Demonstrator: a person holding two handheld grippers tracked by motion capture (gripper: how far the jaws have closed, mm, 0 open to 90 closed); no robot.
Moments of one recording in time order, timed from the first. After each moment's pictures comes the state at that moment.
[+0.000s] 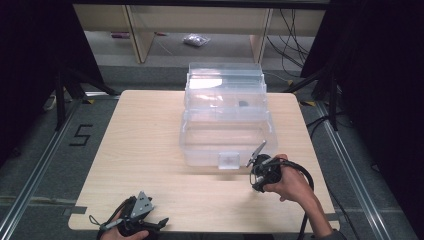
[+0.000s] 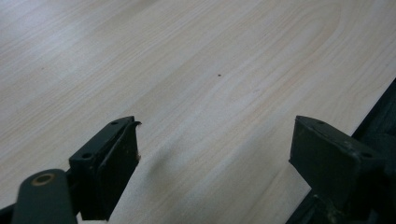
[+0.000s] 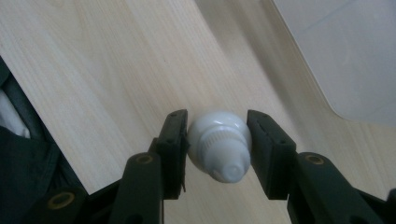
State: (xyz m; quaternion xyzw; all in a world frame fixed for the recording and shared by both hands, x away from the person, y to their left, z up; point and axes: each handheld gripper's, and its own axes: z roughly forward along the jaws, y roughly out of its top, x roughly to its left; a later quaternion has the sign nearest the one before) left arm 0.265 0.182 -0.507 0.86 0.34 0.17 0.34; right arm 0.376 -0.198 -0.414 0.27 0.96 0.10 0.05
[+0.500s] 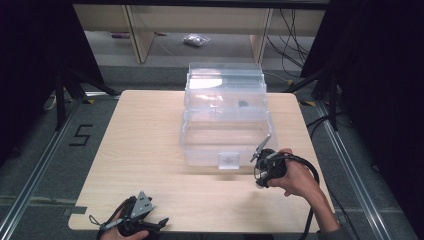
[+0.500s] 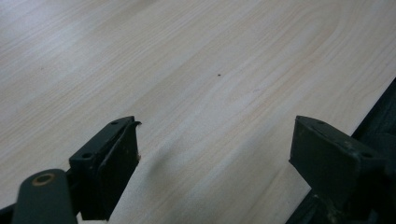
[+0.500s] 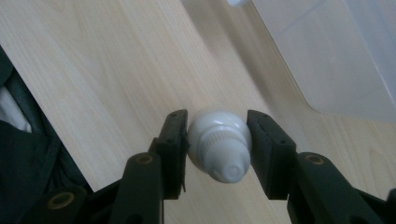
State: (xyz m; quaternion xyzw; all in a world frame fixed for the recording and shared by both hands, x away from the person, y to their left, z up) left arm 0.265 0.182 -0.507 0.86 0.34 0.17 0.34; right arm 0.381 -0.204 -0.396 0.27 0.96 0.10 0.05
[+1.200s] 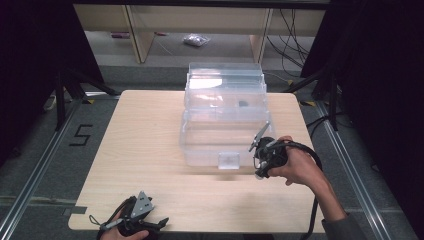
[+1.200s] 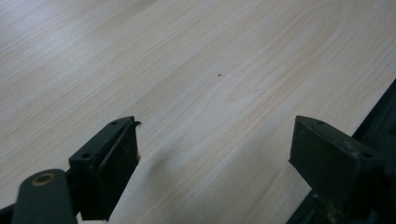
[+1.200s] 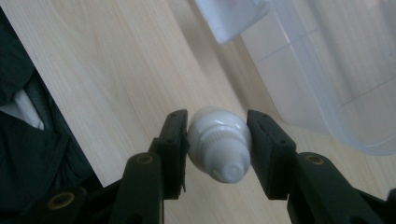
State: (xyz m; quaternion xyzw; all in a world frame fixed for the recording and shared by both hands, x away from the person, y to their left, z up) left arm 0.265 0.182 -0.507 0.86 0.34 0.17 0.34; right arm 0.390 -0.195 -0.355 0.25 0.96 0.09 0.06
